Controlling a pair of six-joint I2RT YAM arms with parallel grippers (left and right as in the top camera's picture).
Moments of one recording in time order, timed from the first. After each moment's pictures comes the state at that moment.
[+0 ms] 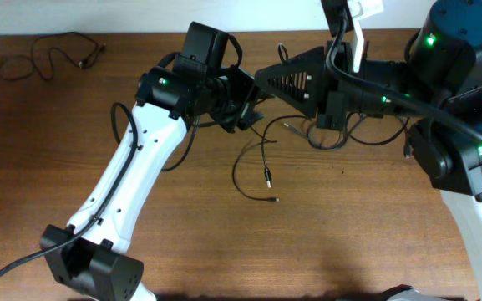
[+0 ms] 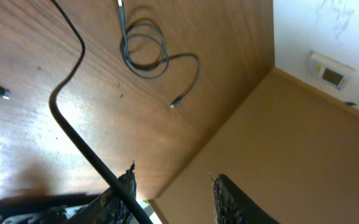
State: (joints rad) left arm -0.40 1.75 1.78 -0.96 0.53 -1.39; right arm 0.37 1.43 1.90 -0.59 -1.02 0.46
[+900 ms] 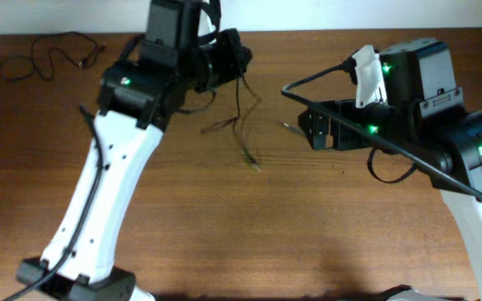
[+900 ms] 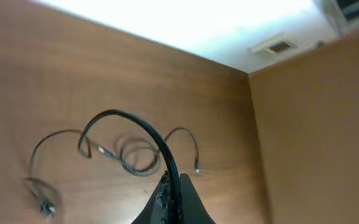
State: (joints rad) left arm -0.37 1.68 1.97 -0.89 0.34 -0.66; right arm 0.38 1.43 1.91 -1.35 -0.18 0.28
